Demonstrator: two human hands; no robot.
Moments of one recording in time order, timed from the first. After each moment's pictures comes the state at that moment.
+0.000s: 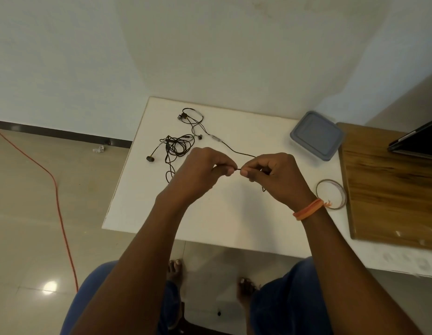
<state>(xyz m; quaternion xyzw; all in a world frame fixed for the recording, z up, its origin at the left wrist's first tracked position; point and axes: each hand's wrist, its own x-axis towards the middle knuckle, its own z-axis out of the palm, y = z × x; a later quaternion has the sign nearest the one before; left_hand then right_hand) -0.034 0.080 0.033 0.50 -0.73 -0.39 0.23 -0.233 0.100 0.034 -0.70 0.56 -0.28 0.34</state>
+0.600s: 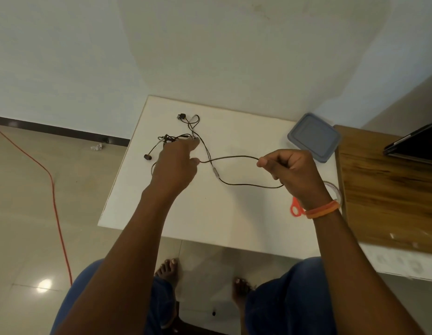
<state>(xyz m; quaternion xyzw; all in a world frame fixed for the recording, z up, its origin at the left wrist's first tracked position) -0.010 0.071 0.030 0.67 -0.66 -0.29 0.18 -0.261 0.100 0.042 -0.59 0.58 -0.38 0.42</state>
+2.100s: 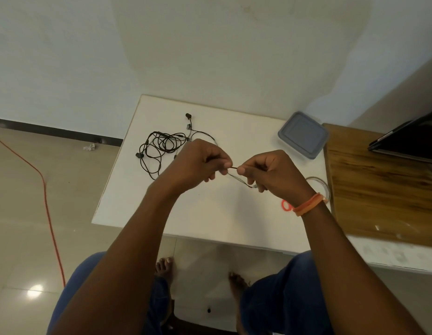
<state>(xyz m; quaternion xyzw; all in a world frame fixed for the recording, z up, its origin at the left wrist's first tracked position) -0.041 0.082 0.049 0.49 -0.69 -0.48 0.24 -0.249 0.109 0.051 -0.63 0.59 -0.26 0.43</state>
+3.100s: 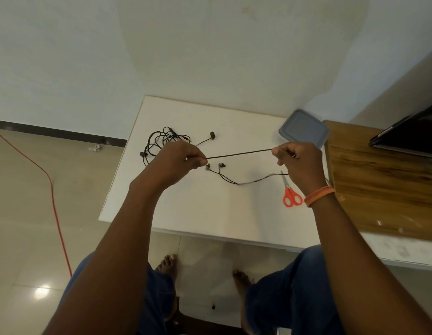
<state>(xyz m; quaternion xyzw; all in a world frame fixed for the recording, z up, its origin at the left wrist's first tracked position) 0.000 0.077 0.039 0.56 -0.72 -0.37 0.16 -0.287 0.102 0.039 -0.59 0.70 -0.32 0.24</state>
